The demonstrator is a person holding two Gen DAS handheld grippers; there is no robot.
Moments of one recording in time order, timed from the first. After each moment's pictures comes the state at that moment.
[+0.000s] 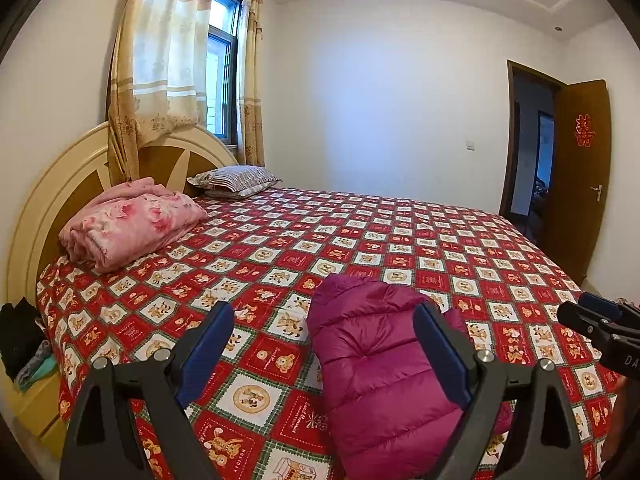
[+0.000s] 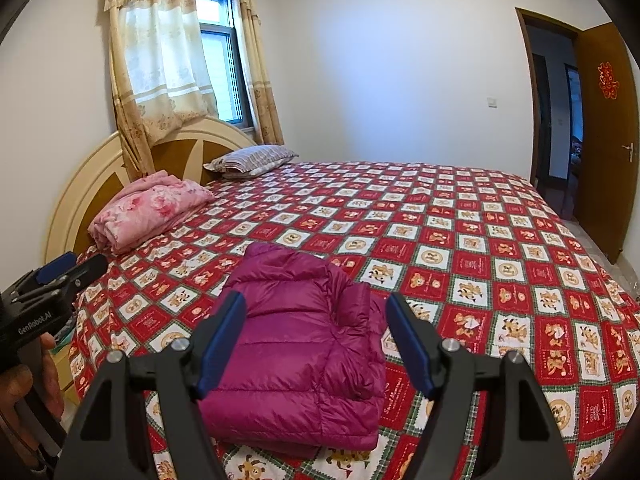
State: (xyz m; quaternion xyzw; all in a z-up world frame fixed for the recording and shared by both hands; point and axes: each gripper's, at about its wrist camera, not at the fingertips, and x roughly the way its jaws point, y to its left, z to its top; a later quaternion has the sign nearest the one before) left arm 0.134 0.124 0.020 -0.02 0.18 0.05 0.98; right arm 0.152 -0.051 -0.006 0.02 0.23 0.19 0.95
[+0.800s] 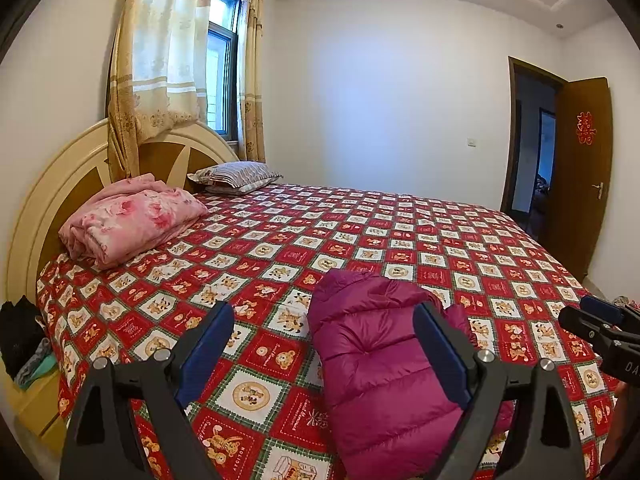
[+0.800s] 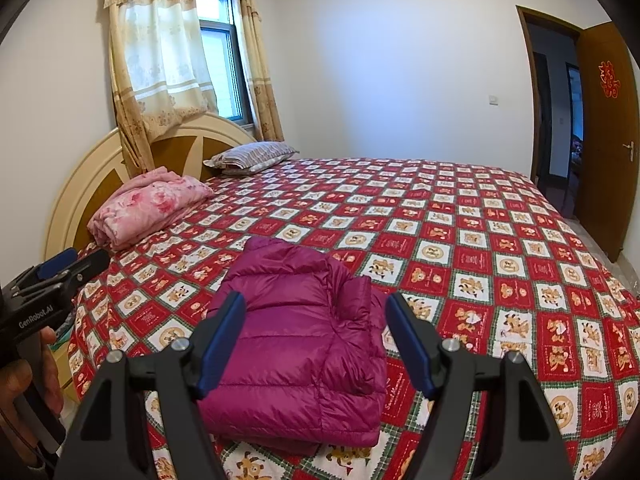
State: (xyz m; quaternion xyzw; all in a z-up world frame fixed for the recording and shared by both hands) left arm 0.135 0.125 0.017 -0.02 0.19 0.05 0.98; right arm 0.150 -0.049 -0.012 0.02 0.23 0.19 0.95
